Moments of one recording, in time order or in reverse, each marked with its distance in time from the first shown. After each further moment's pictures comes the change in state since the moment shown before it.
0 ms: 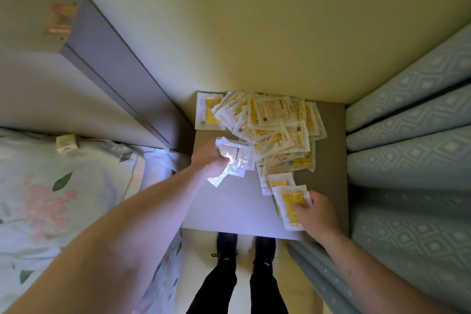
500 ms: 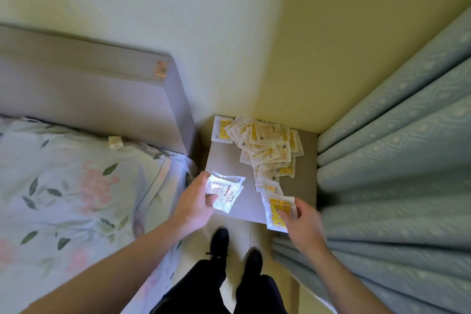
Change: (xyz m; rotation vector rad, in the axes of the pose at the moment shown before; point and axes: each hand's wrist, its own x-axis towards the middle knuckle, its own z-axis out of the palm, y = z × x) left_hand -0.265 -0.055 -0.087 -0.130 0.172 0.350; right_hand -0.198 -0.067 -0.057 -0.064 0.107 -0.286
